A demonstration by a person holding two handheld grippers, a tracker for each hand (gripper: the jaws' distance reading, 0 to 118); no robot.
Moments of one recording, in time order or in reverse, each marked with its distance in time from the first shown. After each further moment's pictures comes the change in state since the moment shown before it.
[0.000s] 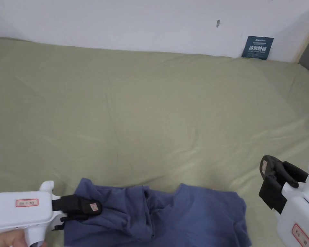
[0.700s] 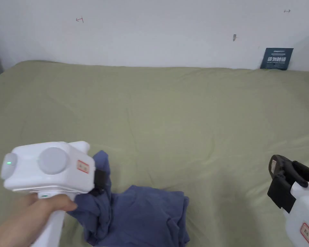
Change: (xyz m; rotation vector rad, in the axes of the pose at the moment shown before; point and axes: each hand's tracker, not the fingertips) left arm 0.193 -0.051 -0.016 0.119 0.718 -0.477; right arm 0.004 0.005 0.015 0.062 0.061 -0.039
